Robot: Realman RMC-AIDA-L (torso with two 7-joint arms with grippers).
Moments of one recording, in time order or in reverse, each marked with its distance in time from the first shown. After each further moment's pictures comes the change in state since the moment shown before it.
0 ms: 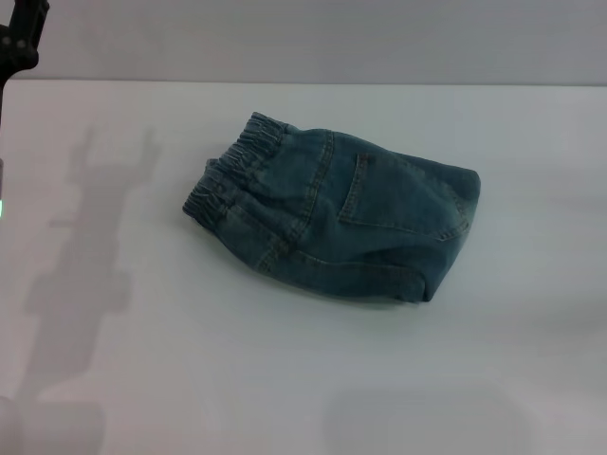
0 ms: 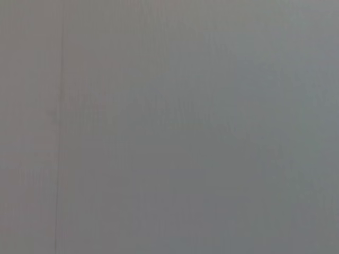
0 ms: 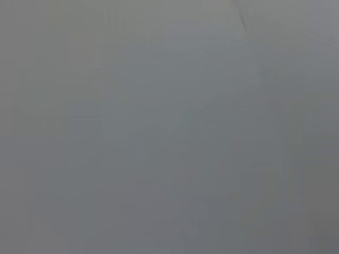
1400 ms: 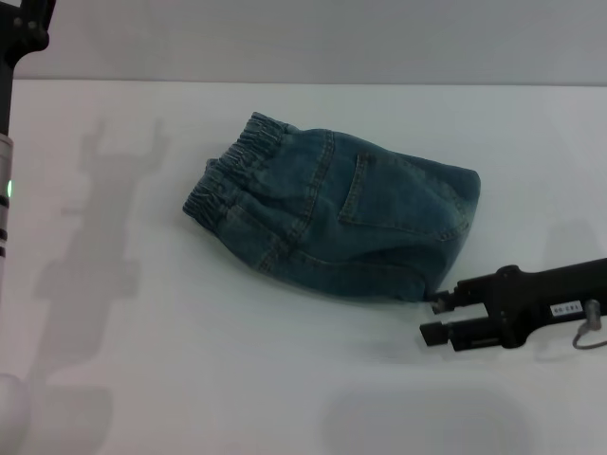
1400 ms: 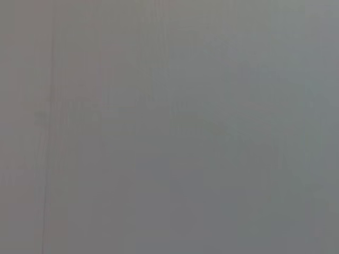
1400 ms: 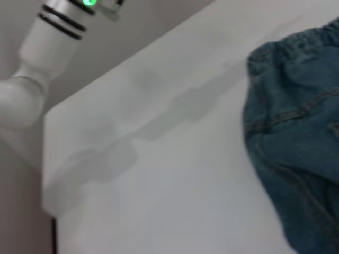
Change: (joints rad) left arm -0.047 0.002 -0.004 -0.015 -0.013 0.014 0.000; right arm 0.160 -0.116 -0.295 -0.368 -1.780 -0.286 1.353
